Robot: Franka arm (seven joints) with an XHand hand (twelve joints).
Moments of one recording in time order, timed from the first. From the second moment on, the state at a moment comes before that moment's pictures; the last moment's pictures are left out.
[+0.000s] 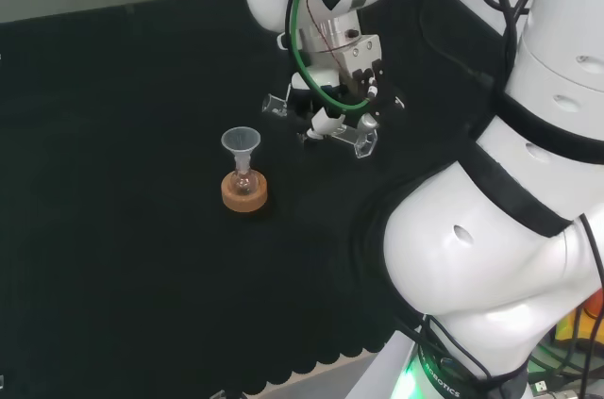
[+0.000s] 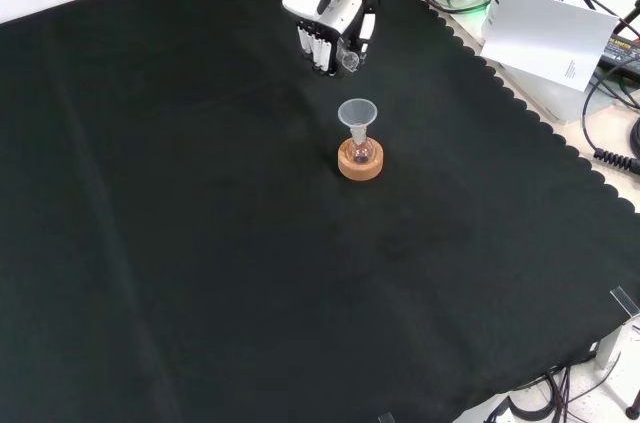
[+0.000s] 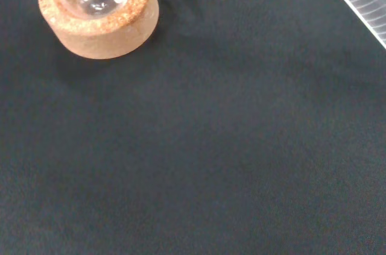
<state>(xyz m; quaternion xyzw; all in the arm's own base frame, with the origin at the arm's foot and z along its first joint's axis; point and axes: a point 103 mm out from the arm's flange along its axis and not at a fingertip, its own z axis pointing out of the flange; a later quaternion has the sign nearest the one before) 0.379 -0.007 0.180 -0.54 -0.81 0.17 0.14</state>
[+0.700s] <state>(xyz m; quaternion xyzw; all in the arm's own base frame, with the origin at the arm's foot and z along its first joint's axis) 0.384 0.015 0.175 -0.54 -0.79 0.28 0.11</state>
